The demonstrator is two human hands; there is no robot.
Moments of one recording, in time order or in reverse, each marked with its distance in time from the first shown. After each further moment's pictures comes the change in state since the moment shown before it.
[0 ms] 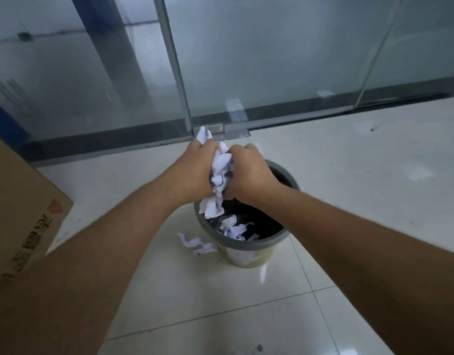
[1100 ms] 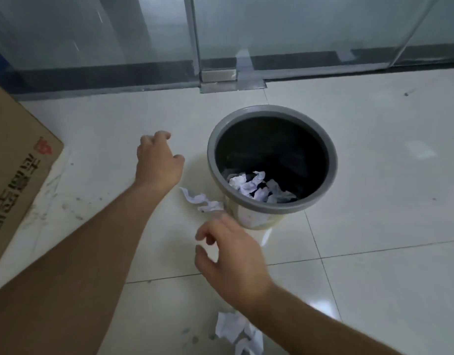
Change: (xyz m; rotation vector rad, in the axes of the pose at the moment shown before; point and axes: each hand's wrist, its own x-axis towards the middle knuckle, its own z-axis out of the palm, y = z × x) left_hand -0.041 -0.113 0.110 -0.187 0.281 -0.676; right_hand -0.129 0.021 0.165 0.238 0.013 -0.167
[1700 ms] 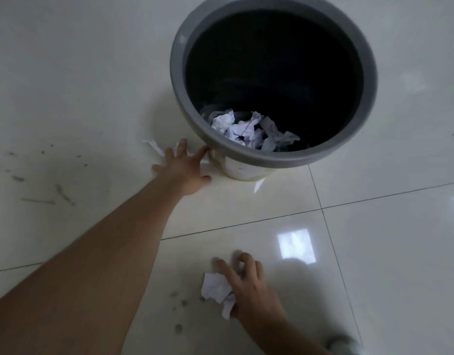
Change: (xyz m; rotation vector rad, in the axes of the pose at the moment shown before) left_hand -0.045 -0.055 0.169 0.481 -0.706 0.125; right_hand -0.142 0.128 0.094 -0.266 -0.612 0.397
